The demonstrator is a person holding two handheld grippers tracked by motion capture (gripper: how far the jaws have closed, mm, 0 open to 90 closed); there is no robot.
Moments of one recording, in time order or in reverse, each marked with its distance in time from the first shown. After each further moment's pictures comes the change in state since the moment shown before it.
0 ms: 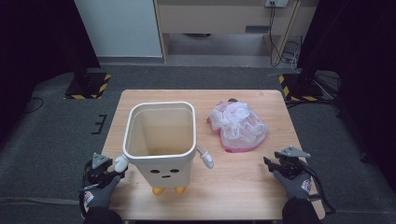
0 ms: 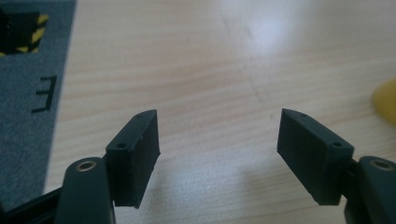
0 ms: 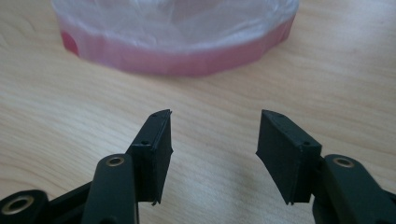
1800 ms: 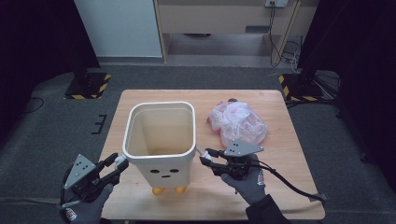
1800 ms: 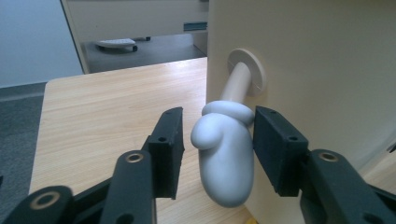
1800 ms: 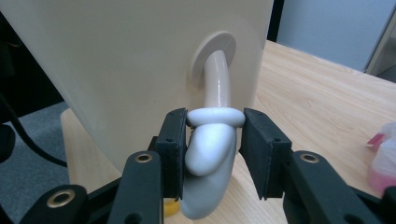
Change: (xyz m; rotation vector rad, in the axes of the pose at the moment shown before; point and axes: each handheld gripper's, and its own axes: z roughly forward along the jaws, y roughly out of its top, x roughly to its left) left arm -0.070 0.060 -0.114 -0.247 -0.222 0.108; right arm 0.182 0.114 -0.040 -0.246 0.566 -0.181
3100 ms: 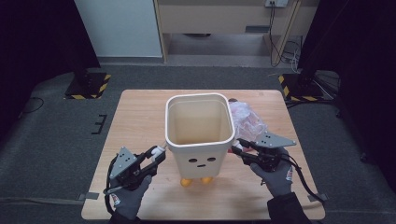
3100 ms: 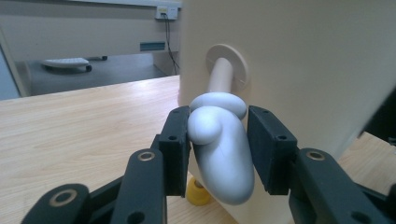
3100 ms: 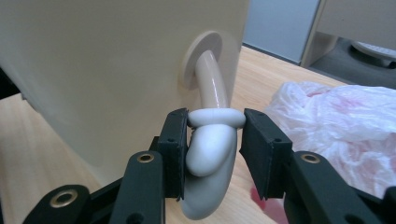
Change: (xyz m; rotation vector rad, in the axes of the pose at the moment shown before) left arm -0.056 0.000 0.075 -0.089 -0.157 0.012; right arm -0.058 -0.011 -0.057 0.015 -0.184 0.000
